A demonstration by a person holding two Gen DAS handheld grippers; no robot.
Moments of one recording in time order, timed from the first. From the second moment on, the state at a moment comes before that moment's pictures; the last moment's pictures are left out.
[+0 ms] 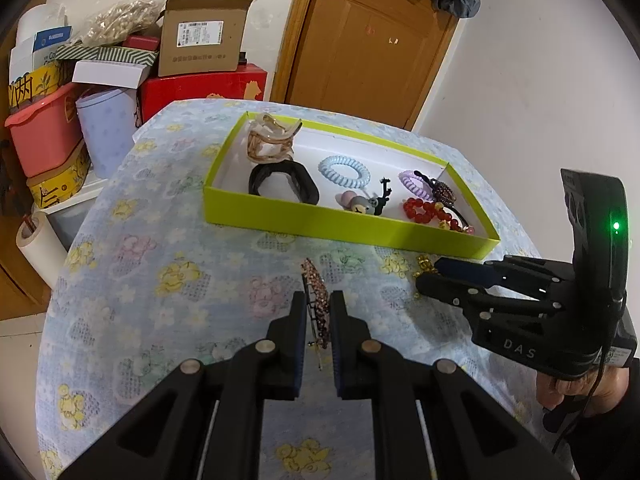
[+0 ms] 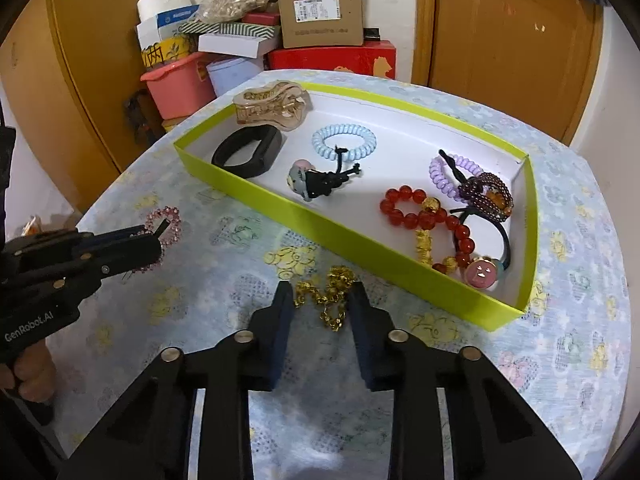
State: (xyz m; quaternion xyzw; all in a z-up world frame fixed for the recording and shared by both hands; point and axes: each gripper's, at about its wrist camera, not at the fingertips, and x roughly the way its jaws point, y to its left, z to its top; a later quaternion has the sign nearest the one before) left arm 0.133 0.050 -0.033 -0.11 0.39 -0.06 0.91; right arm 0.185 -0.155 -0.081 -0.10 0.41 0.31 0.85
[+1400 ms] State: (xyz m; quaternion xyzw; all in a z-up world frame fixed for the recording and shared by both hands) left arm 0.144 0.038 0.028 -0.08 0.35 -0.10 0.93; right arm 0.159 -0.192 0.035 -0.05 0.32 0.34 0.88
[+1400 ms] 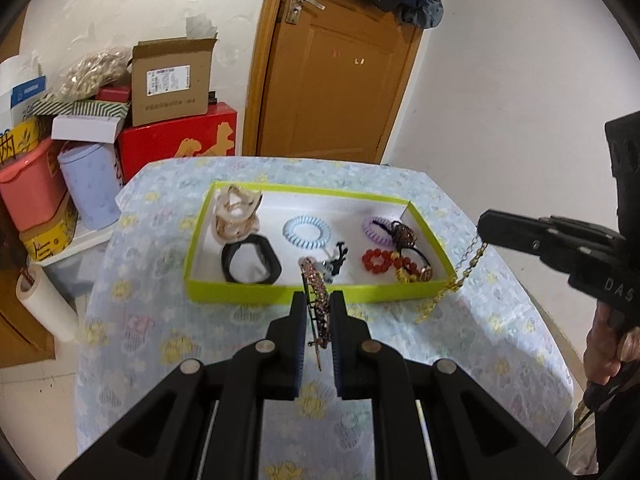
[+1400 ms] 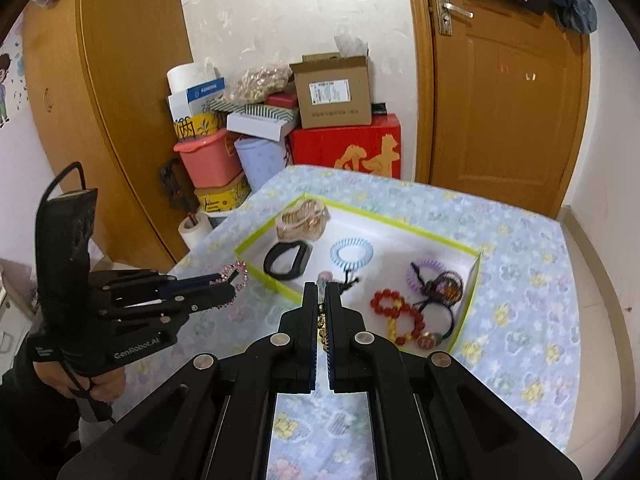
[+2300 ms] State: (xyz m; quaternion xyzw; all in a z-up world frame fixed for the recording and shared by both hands) left arm 0.241 0.031 -0.002 -0.05 0.39 -0.10 0.92; right arm 0.271 -0.173 0.045 -0.04 0.32 0.32 0.89
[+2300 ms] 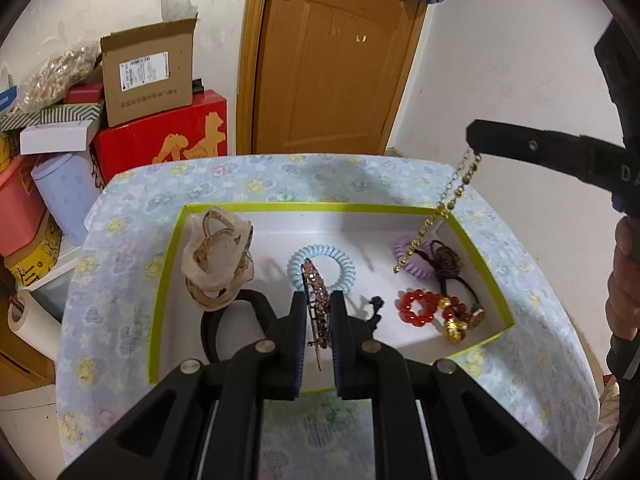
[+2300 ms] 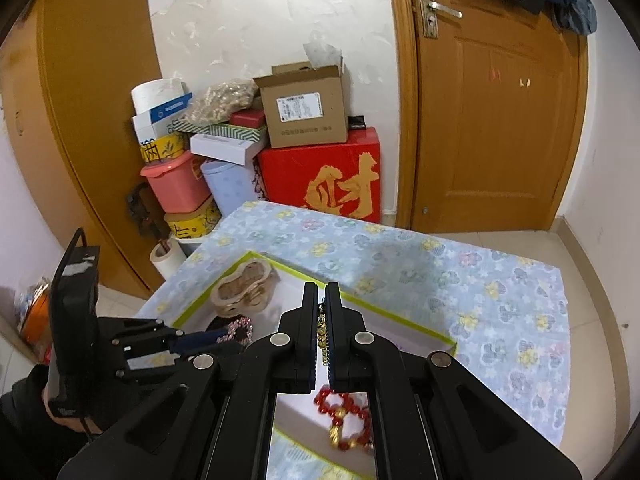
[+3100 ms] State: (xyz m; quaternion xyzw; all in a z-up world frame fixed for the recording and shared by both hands) left arm 0.263 0.024 -0.034 -0.04 0.41 -0.10 0.90; right arm 0.329 -0.161 -0.041 -0.03 0.42 0.31 0.86
